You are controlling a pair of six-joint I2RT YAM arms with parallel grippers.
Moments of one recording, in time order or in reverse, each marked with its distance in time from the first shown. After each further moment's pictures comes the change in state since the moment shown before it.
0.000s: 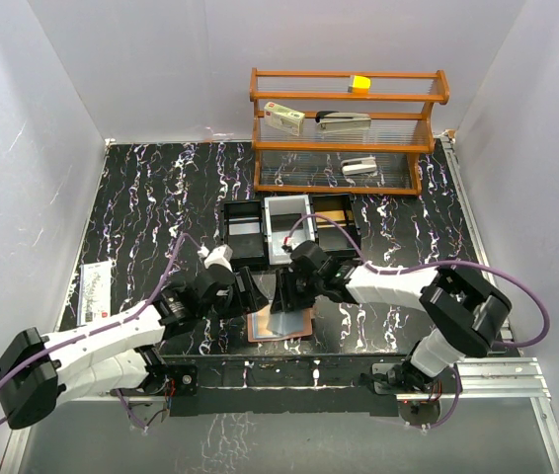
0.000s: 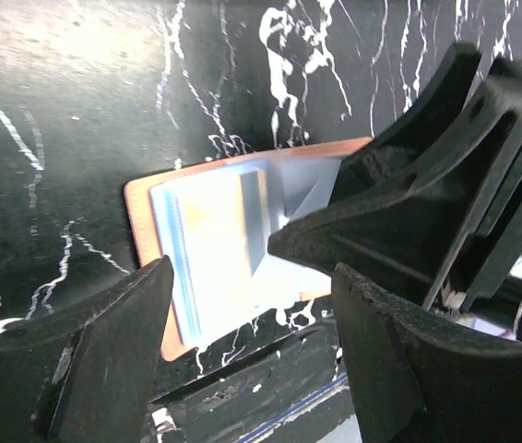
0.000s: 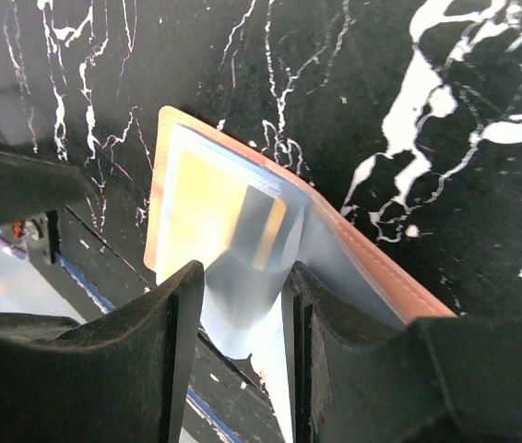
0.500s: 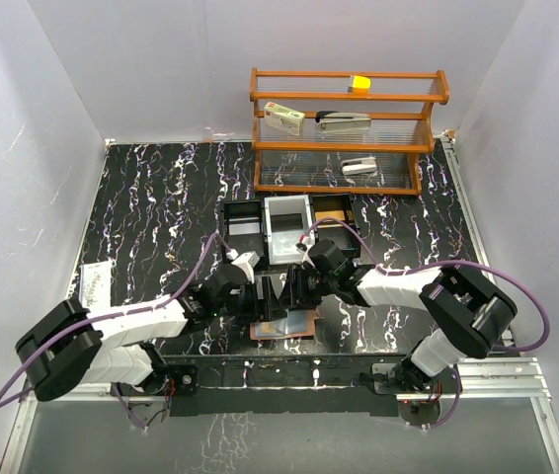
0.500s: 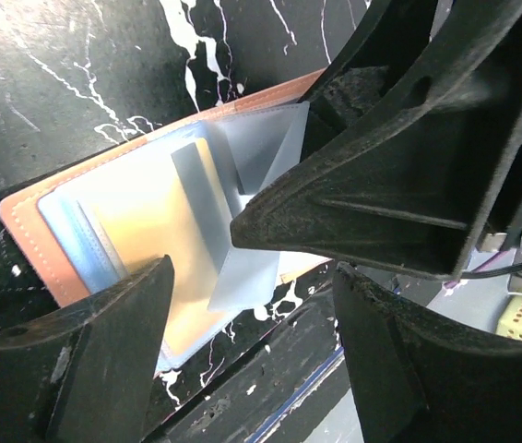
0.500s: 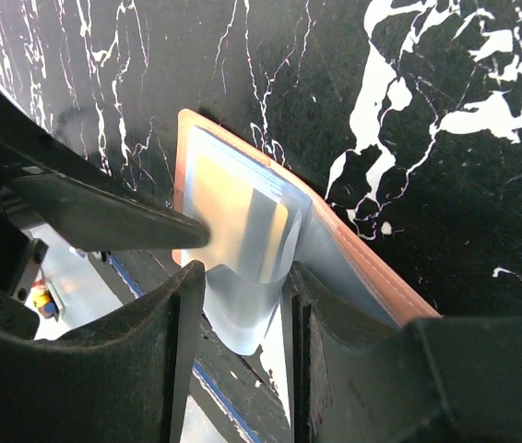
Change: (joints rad) left arm 0.000 0.213 -0.058 0.340 0.269 0.116; right arm -0.115 -0.029 -0.149 0.222 -0.161 0.102
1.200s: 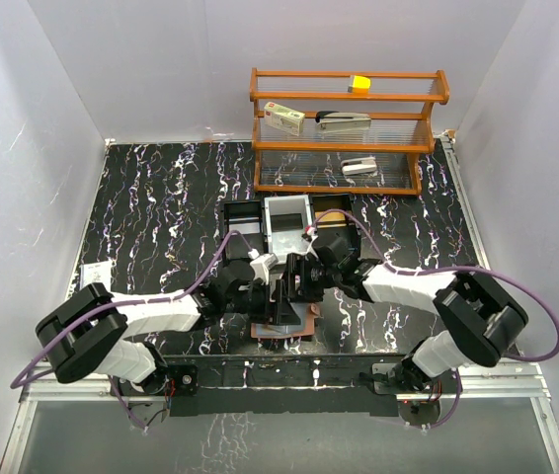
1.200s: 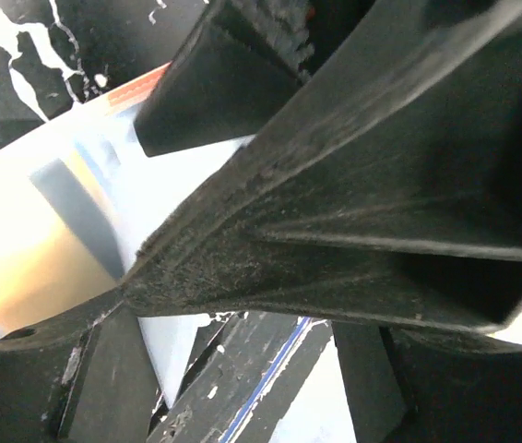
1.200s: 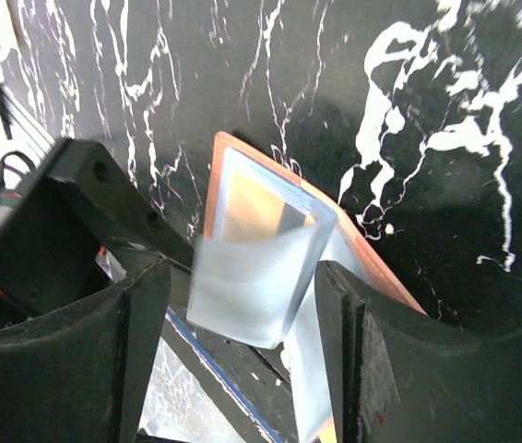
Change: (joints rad) left arm 0.001 0.174 0.020 0.215 0.232 0.050; right arm -0.027 -0.045 0.016 -0.035 -0.006 0.027
